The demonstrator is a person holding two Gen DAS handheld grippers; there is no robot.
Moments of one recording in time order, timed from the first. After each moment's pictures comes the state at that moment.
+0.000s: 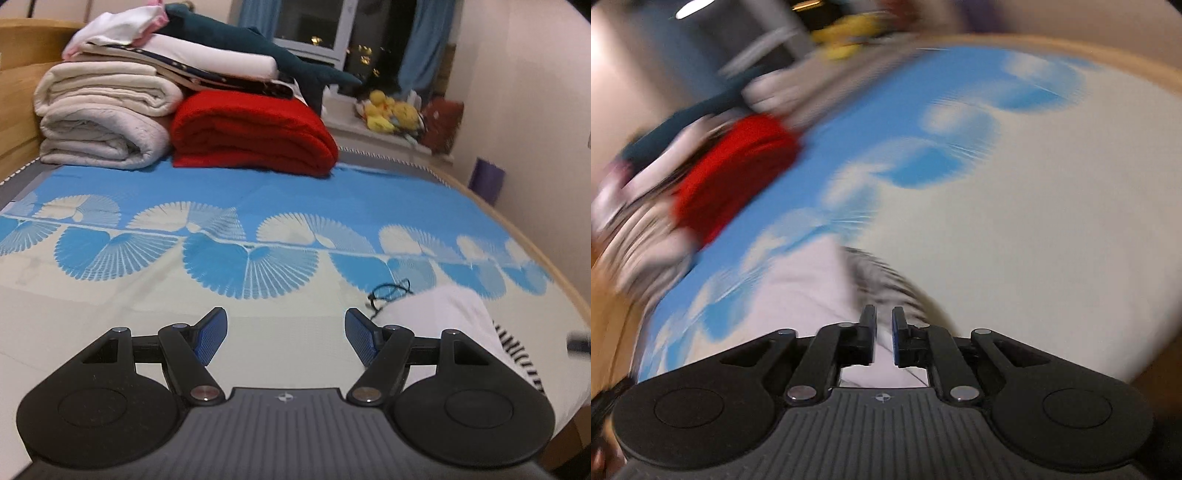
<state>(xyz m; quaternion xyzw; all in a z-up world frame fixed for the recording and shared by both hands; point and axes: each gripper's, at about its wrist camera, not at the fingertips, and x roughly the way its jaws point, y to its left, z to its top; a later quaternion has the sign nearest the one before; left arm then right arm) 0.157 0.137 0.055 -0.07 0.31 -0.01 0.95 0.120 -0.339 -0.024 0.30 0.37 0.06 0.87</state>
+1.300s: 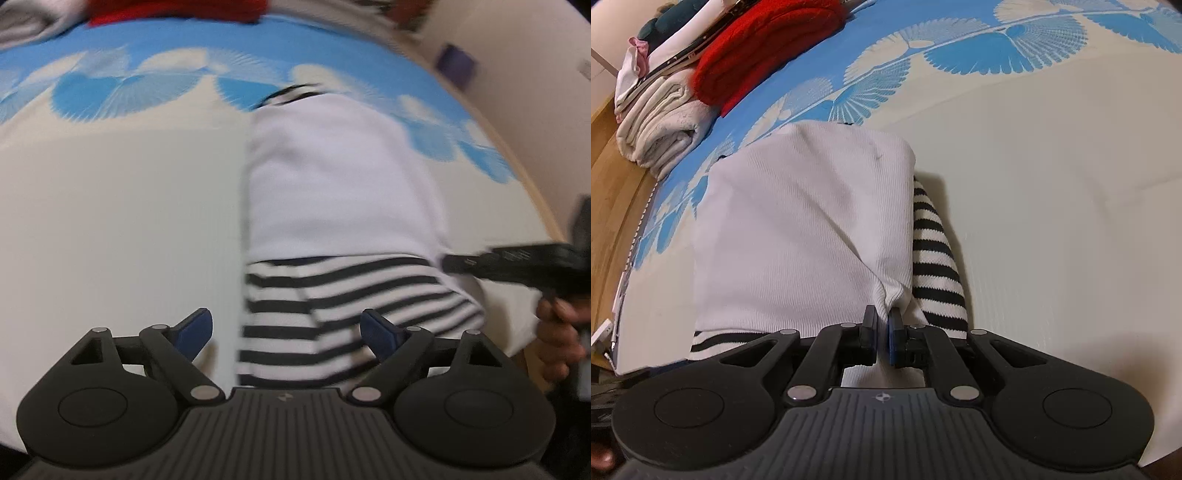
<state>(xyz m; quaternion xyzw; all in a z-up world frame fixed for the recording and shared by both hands) 0.151 -0.030 -0.052 -0.10 0.49 -0.10 0.86 0.202 -0.335 -0.115 0.23 0.52 0.18 0.80</state>
